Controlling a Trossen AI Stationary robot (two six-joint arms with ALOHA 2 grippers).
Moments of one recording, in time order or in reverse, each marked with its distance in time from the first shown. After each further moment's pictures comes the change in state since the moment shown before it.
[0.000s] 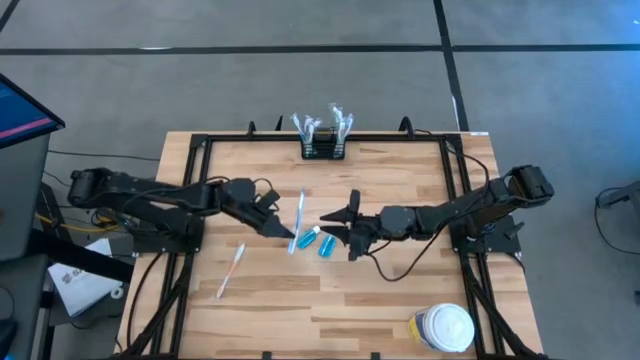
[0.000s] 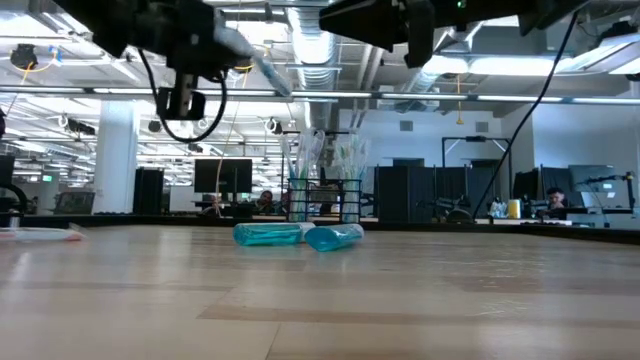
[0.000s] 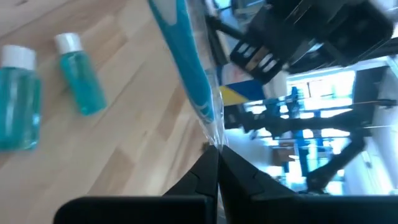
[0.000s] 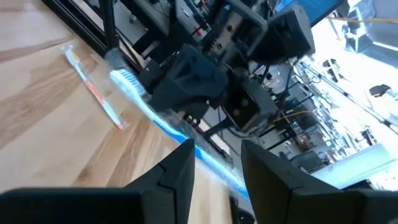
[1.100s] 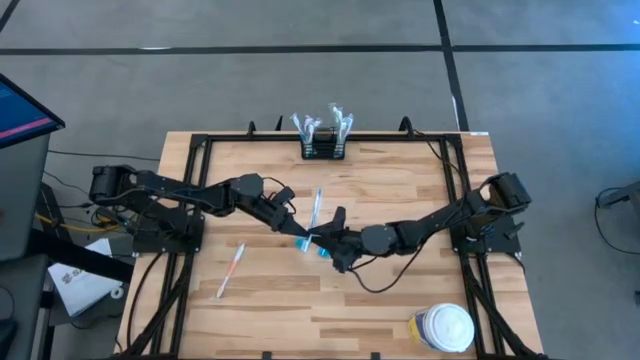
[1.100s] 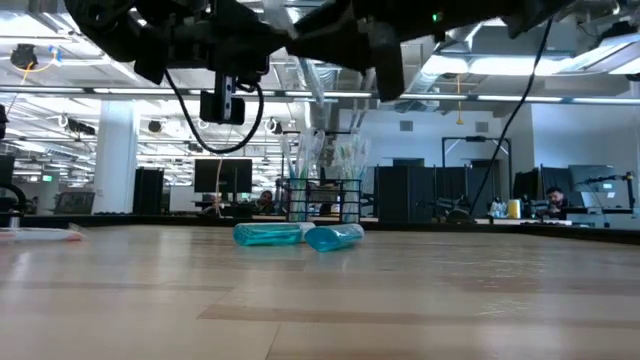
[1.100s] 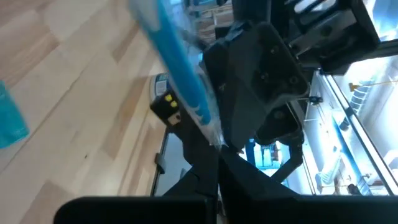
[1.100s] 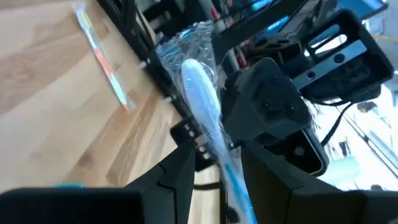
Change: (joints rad) left arm 0.052 0.222 -0.002 0.446 0.161 -0.152; right arm 0.069 0.199 0.124 0.009 0.148 -0.142
